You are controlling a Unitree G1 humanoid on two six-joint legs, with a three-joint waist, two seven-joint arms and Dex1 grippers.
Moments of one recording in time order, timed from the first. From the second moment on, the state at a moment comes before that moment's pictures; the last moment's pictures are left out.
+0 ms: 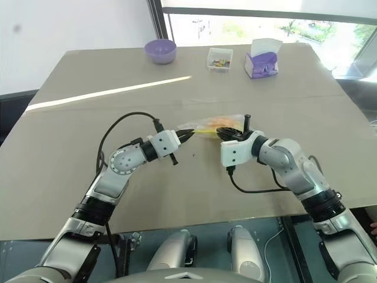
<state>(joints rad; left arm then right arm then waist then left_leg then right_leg) -0.43 0.47 -0.21 0.18 0.13 -0.29 -0.63 -0.47 -0.64 0.33 -0.06 -0.46 -0.25 0.58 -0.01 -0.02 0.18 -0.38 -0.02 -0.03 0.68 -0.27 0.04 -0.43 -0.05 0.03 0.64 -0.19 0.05</state>
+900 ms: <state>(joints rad) -0.40 0.49 -0.21 0.19 0.12 -0.29 -0.63 -0.40 -0.76 0.29 -0.01 -0.44 -0.25 0.53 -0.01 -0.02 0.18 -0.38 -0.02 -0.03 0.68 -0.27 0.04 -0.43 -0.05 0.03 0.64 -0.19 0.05</state>
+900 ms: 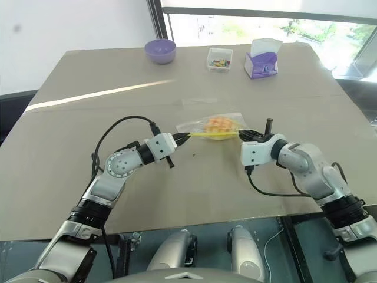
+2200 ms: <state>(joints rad) -0.41 0.50 -0.16 0.13 0.11 -0.19 -0.60 -0.33 -0.69 0.22 -0.07 -0.31 -0.13 0.63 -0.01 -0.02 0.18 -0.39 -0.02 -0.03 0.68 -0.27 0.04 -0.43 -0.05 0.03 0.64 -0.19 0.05</state>
